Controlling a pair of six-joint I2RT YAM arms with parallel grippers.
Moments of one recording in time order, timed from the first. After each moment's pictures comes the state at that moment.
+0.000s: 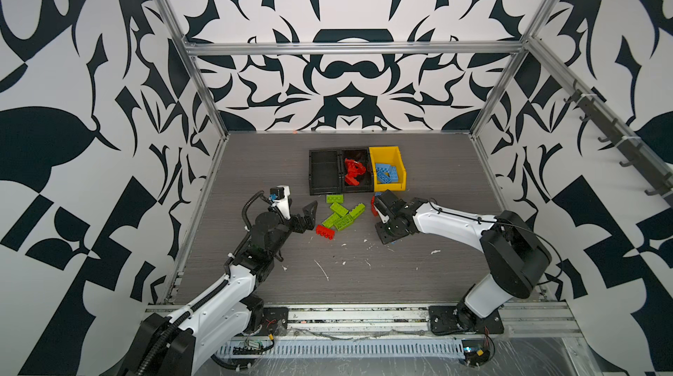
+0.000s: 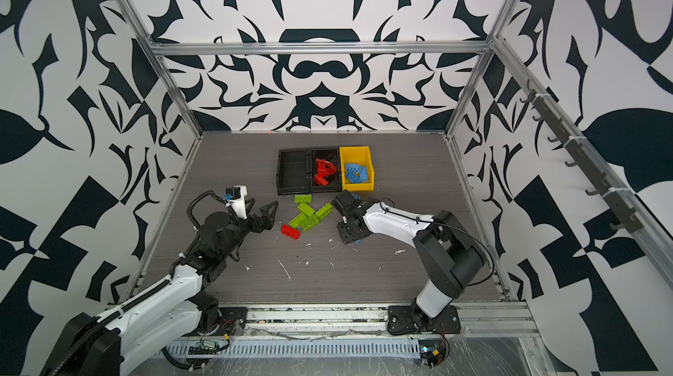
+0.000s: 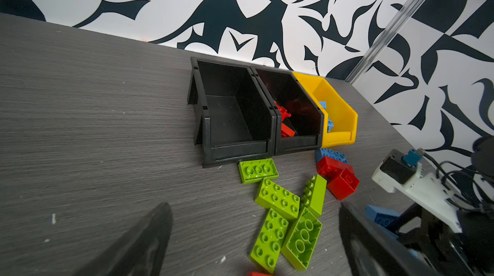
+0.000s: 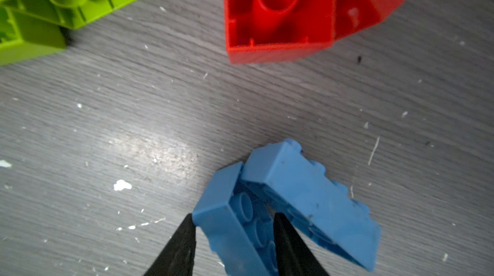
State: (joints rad) left arm -0.45 0.91 0.26 0.43 0.02 -0.37; right arm 0.71 1.63 0.94 -0.61 0.06 0.34
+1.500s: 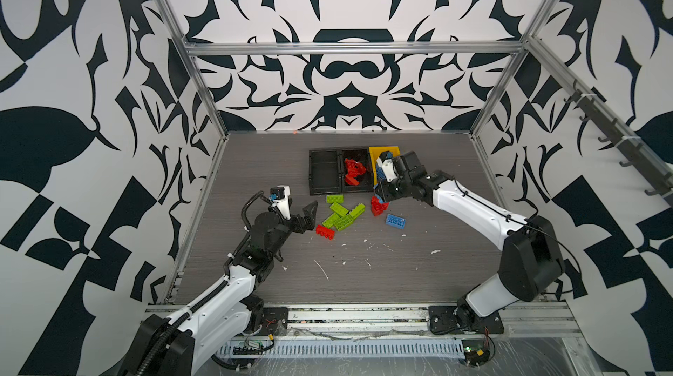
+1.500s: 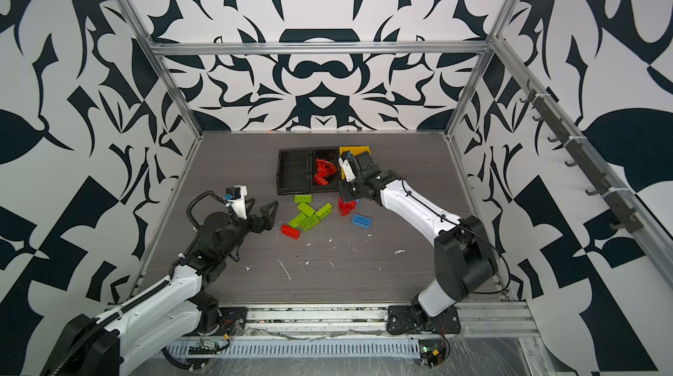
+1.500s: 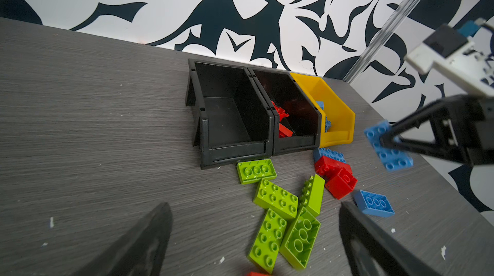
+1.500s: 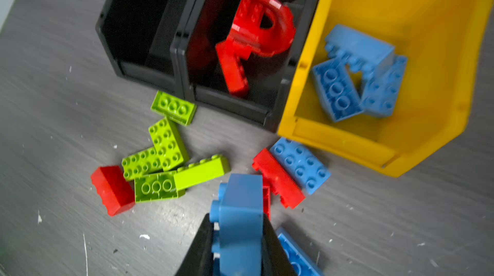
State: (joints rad) left arm -0.45 0.90 0.26 0.43 0.03 -0.37; right arm 0.46 1.59 1.24 -0.52 -0.16 0.20
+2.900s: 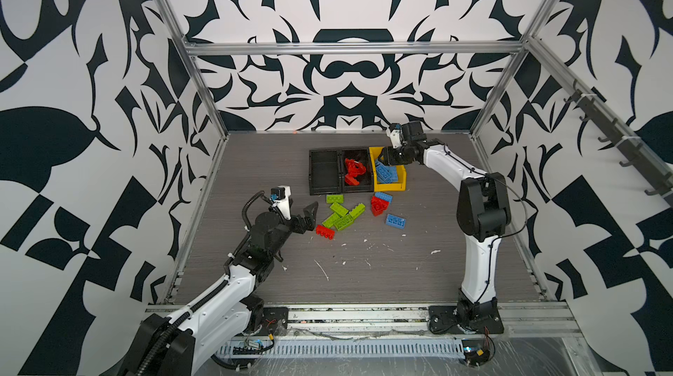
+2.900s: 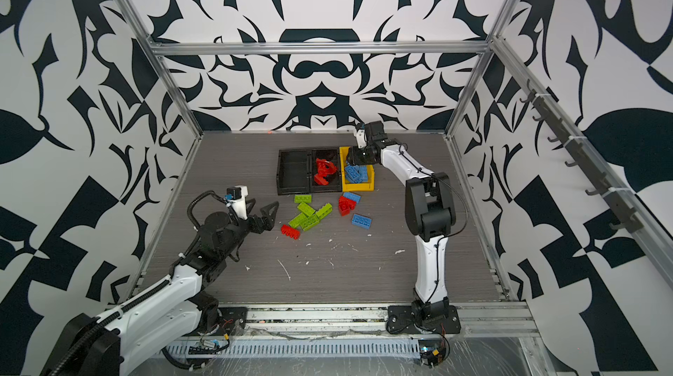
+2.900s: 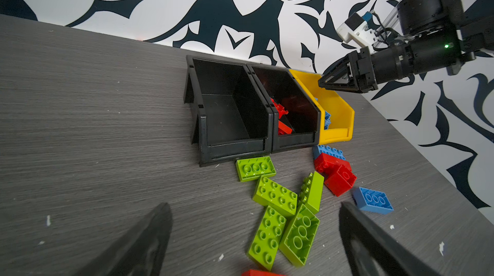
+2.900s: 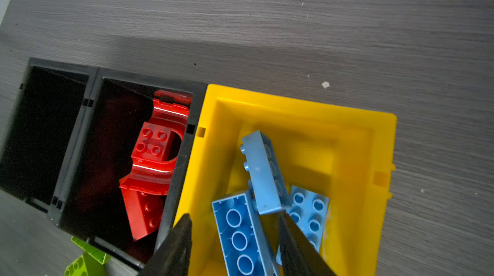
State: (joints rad) left arm -0.45 0.90 0.26 0.43 0.04 -0.37; right arm 0.26 2.06 1.70 -0.51 -0.28 0.14
